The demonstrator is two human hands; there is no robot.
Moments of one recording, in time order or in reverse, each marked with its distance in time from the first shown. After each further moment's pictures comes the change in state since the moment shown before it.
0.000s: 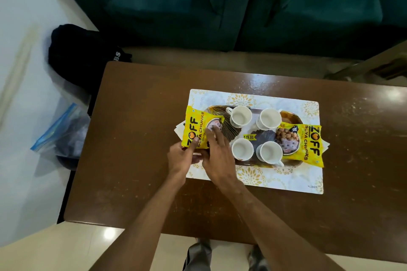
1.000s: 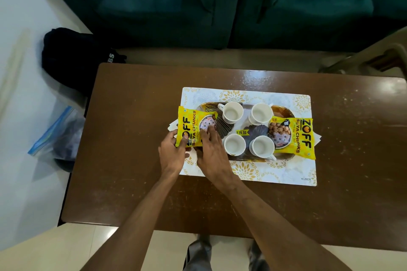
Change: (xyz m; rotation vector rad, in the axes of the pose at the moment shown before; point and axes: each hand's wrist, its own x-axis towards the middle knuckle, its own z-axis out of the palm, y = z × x) left_hand -0.010 0.011 -0.003 0.173 0.041 0.228; right_hand -0.006 0.004 -0.007 -0.036 -0.091 -0.007
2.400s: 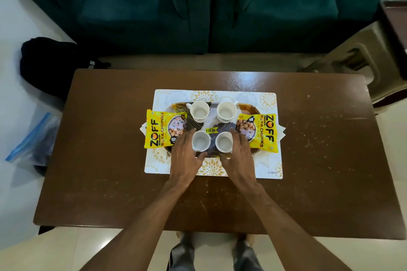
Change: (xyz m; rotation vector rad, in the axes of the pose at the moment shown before) left_hand -0.064 0.014 0.098 0.609 -0.127 0.491; right_hand -0.053 0.141 -0.052 0.108 0.362 0.052
